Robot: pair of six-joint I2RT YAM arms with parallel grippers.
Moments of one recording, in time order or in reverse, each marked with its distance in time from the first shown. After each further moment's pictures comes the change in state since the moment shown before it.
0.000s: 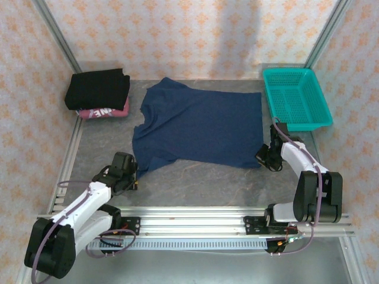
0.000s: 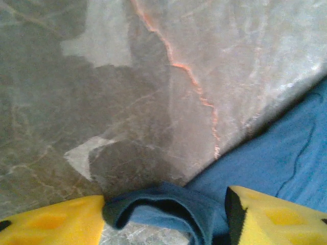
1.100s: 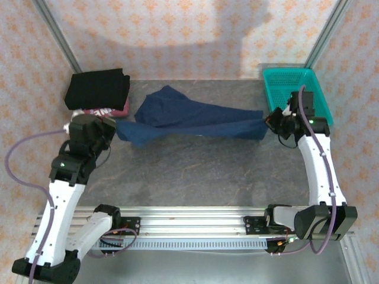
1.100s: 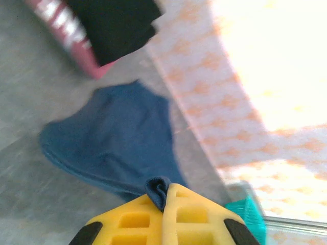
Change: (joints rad) left arm 0.100 -0.079 0.858 -0.338 -0.111 0.672; right arm 0.000 -0.154 0.542 -0.200 -0.148 0.072
